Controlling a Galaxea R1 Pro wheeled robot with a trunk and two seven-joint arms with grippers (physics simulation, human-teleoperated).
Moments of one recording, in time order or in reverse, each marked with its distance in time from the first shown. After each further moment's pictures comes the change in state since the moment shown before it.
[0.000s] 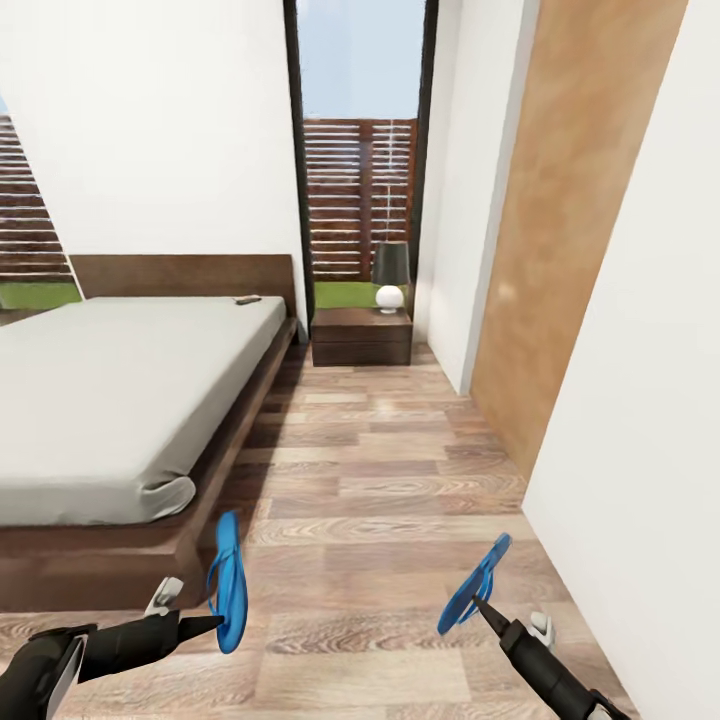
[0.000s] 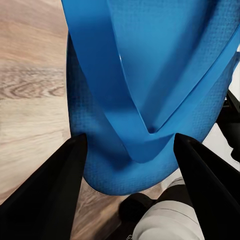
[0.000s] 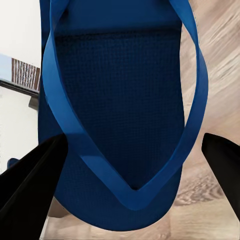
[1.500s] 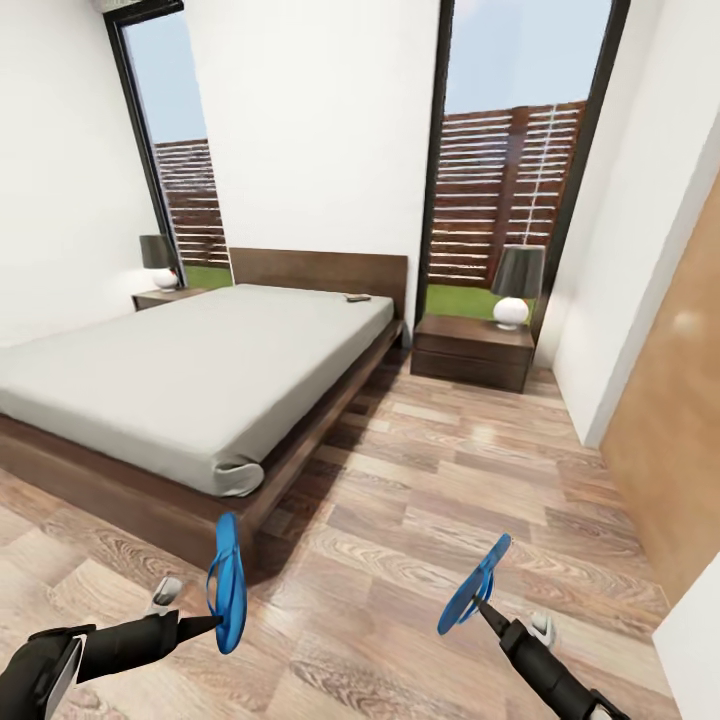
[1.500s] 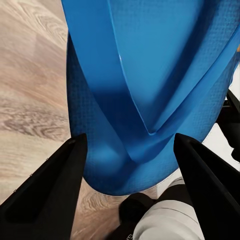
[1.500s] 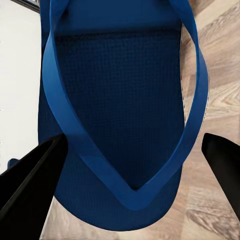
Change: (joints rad) left arm 0.000 0.003 0.000 0.001 0.000 0.001 0.000; right arm 0.000 0.000 0.000 0.000 0.000 0.000 0.000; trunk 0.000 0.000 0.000
